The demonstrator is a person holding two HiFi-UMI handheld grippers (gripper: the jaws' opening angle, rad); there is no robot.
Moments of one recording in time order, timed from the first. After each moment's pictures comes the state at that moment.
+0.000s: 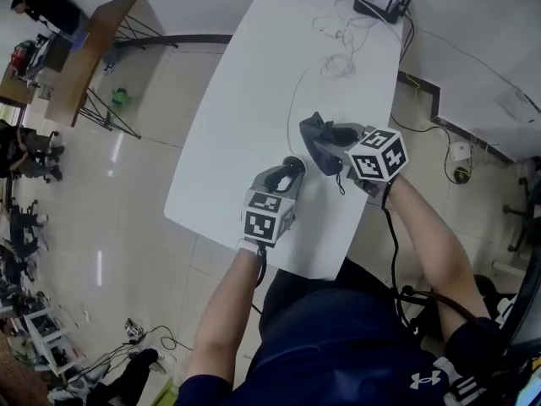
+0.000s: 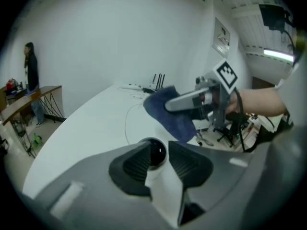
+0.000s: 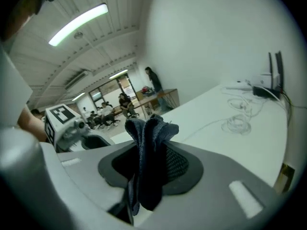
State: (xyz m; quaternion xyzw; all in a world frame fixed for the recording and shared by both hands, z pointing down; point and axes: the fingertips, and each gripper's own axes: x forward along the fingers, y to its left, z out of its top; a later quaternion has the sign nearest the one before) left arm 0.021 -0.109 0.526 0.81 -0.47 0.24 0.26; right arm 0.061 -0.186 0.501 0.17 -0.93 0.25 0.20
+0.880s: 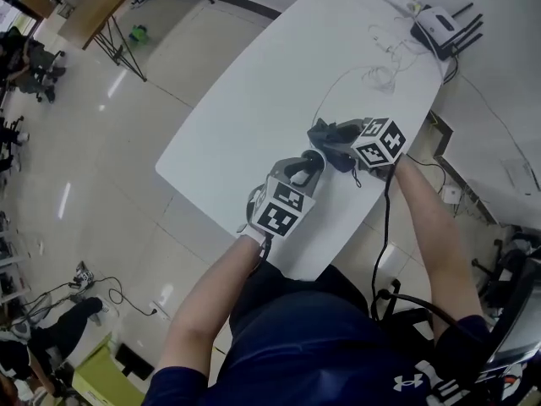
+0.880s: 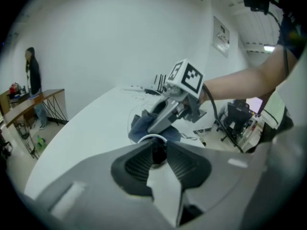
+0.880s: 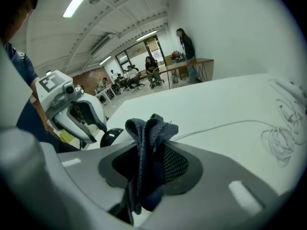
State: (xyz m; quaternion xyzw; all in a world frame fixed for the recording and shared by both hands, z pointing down) left arm 0.023 -0.108 0.528 0.80 -0.48 0.25 0.25; right arm 0.016 -0.179 0.570 -0.05 -0.90 0.18 0.39
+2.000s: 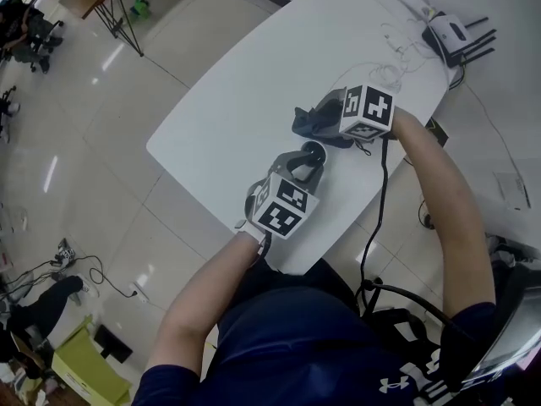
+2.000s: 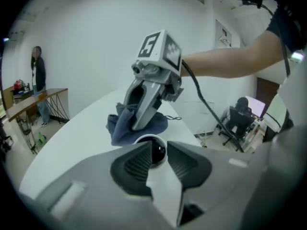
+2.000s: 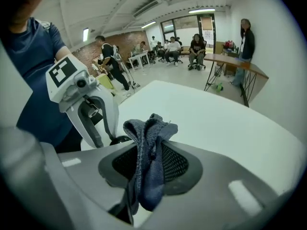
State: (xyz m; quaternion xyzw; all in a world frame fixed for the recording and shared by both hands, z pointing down) left arm 0.026 -0.105 0.524 0.80 -0.50 0.22 0.25; right arm -0.029 -0.159 0.542 -0.27 -0.83 -0.02 0.50
